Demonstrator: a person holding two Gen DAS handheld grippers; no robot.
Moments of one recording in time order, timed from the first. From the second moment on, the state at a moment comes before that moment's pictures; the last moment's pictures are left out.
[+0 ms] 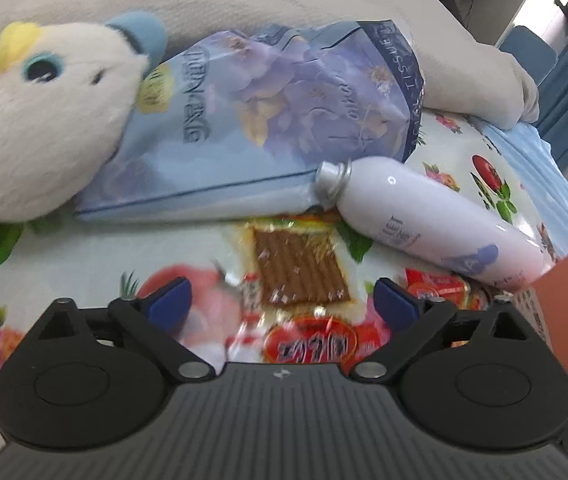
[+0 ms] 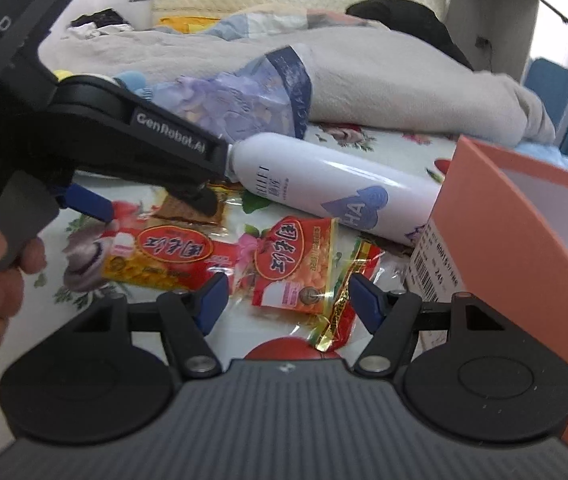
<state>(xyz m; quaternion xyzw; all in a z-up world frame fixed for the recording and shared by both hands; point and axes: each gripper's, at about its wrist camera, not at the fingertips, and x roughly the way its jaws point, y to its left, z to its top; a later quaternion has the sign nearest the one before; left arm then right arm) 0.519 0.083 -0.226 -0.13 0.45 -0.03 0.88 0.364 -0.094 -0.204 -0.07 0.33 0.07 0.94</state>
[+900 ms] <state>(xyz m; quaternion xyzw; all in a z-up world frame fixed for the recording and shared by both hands) 0.532 0.053 -0.228 -0.03 0.47 0.02 0.88 0.360 -0.102 -0.201 -0.06 0.34 0.10 0.93</state>
